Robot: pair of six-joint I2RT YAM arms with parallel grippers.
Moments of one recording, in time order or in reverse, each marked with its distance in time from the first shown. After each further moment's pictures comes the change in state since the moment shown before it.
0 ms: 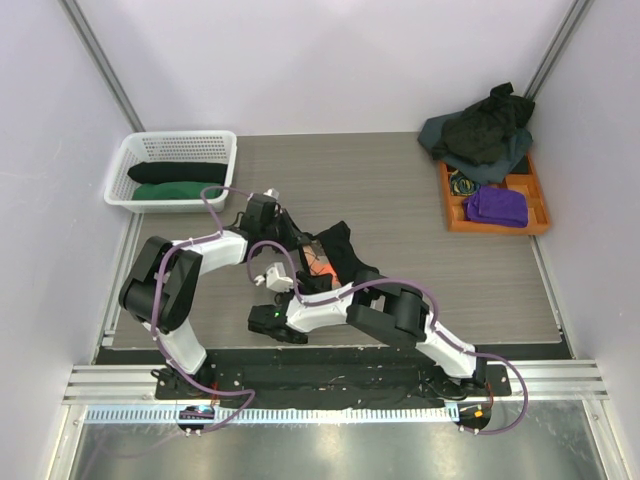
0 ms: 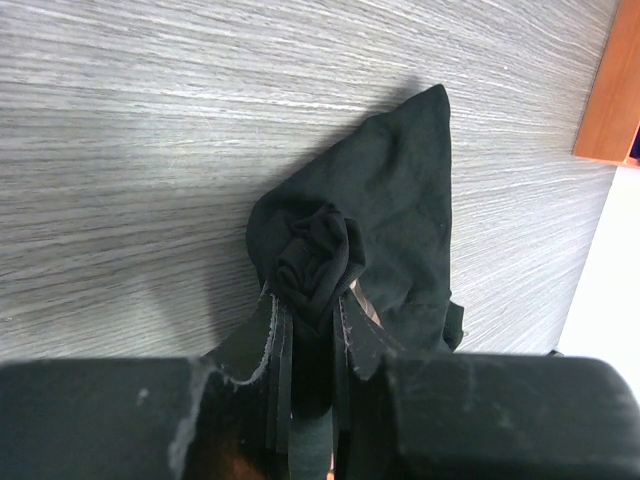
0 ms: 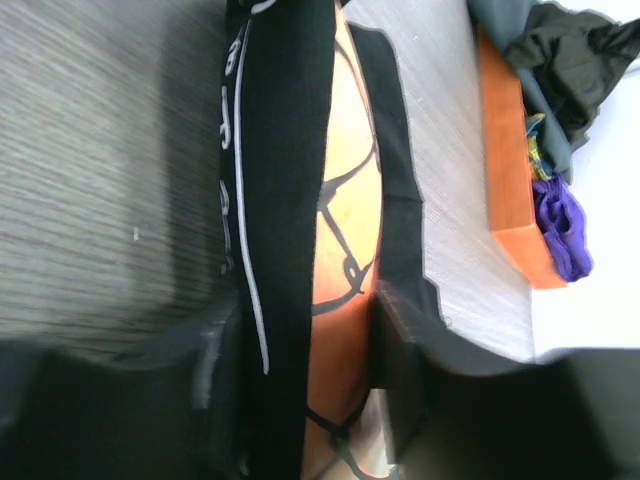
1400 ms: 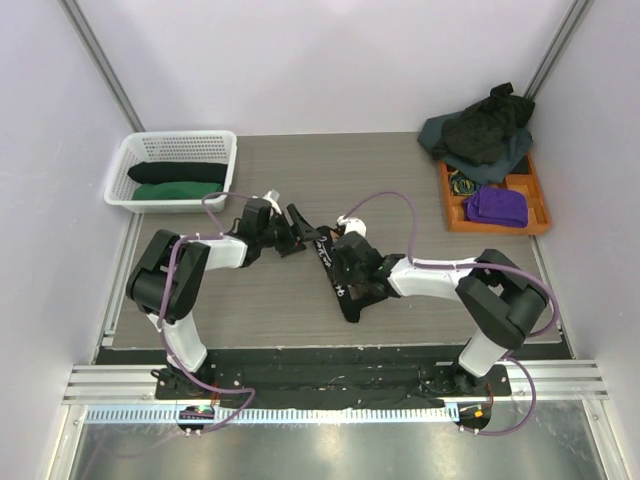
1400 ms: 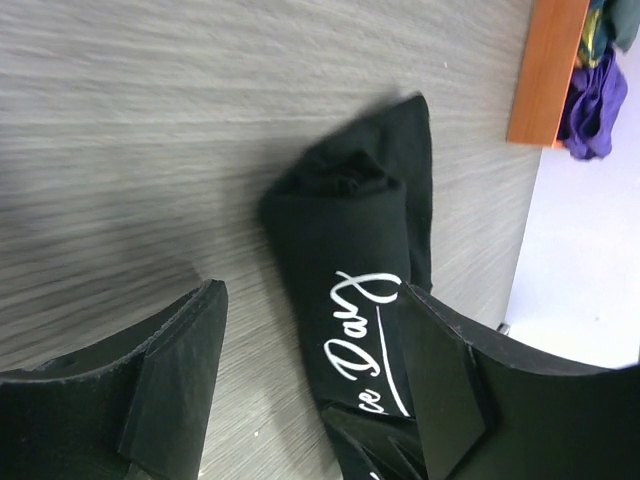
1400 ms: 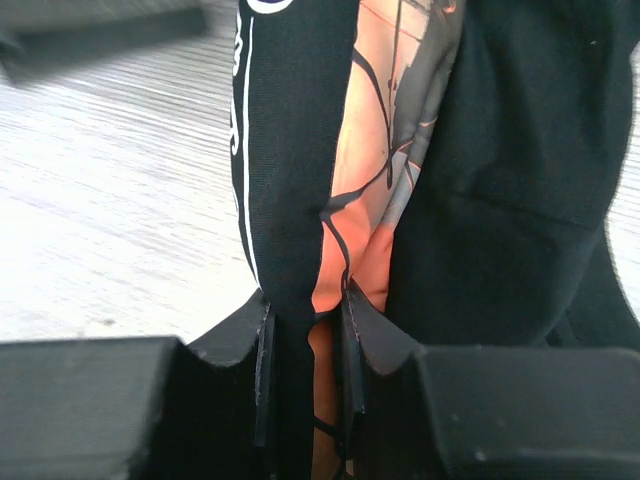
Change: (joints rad) left arm 0.040 0.070 -0.066 0.251 0.144 -0.056; right arm -0.456 -0.635 -0.672 0.798 -1.121 -0.023
